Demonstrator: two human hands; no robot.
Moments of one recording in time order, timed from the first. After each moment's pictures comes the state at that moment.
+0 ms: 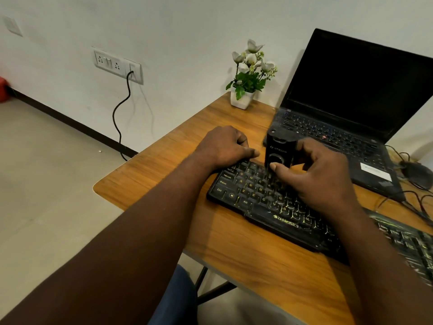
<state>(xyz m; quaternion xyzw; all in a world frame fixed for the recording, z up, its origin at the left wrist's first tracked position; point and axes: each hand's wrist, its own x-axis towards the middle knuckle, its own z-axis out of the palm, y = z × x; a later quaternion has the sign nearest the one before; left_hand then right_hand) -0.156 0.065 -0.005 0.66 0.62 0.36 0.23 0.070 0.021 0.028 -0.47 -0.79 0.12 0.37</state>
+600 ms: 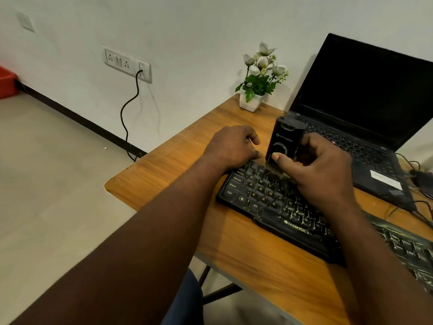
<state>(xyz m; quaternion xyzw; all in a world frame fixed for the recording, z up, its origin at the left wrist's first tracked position) -0.158 0.075 -0.011 0.65 0.64 0.38 0.17 0.043 0.028 0.030 -0.48 -0.77 0.11 0.41</state>
